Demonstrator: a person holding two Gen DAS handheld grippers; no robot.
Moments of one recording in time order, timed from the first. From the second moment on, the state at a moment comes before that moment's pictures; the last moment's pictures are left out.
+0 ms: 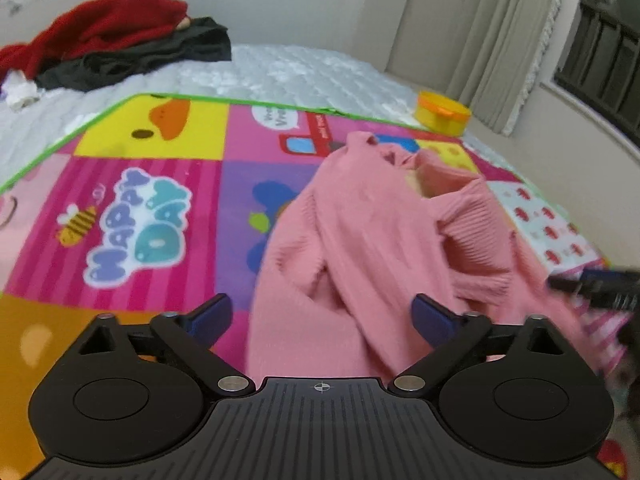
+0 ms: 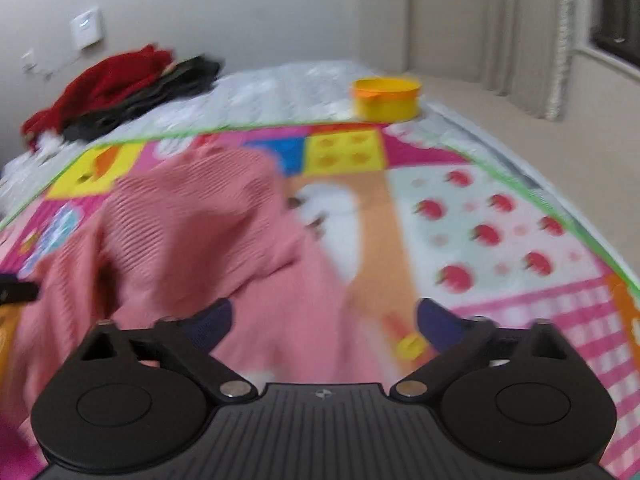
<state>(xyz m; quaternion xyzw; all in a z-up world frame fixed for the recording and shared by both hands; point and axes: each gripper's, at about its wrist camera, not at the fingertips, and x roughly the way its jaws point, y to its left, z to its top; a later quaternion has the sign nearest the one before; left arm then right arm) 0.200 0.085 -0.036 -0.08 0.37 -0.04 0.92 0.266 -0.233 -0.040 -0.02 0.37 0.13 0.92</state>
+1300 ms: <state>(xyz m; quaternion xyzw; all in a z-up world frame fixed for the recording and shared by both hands) 0.164 0.019 -0.063 0.04 0.45 -0.11 0.89 0.140 -0.321 -0.074 0.11 0.43 0.20 0.87</state>
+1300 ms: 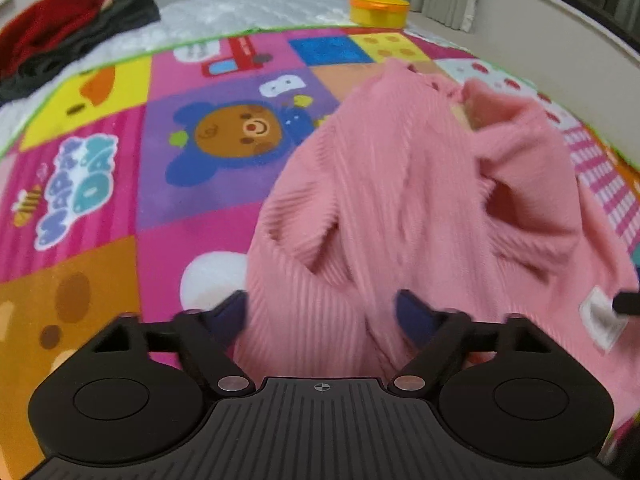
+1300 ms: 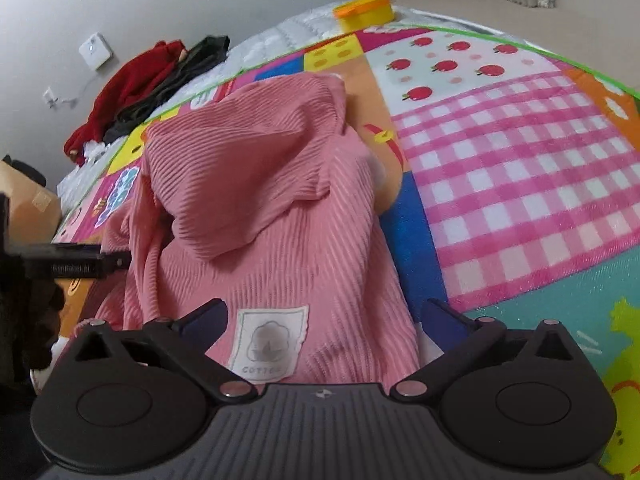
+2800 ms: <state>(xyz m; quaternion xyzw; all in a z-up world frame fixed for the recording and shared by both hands) 0.228 0.150 -0.008 -0.01 0.41 0.10 0.91 0.124 -0.298 -0.074 -0.05 0.46 0.23 0.86</state>
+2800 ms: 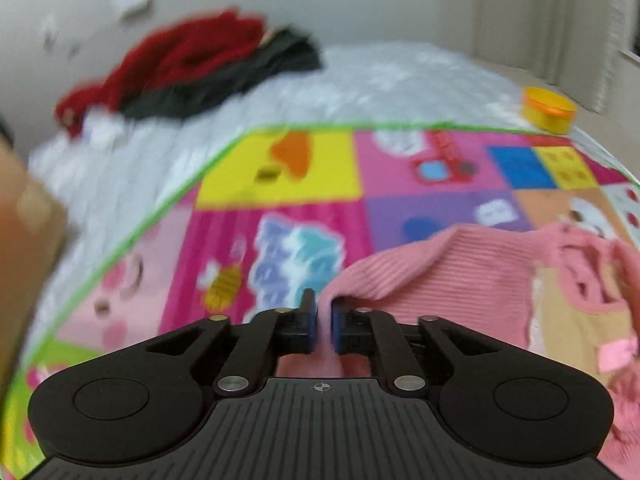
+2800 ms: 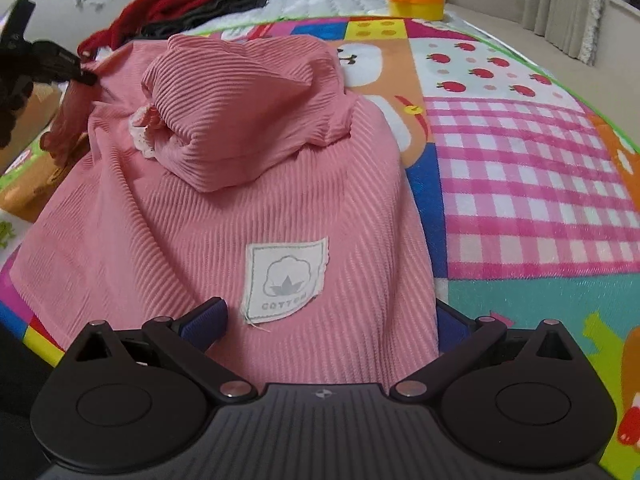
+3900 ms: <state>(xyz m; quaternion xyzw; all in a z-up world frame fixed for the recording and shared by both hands) 0.235 0.126 -0.055 -0.26 0.38 -0.09 0.88 0.286 -0.227 0.047 -0.22 0.21 0.03 0.95</state>
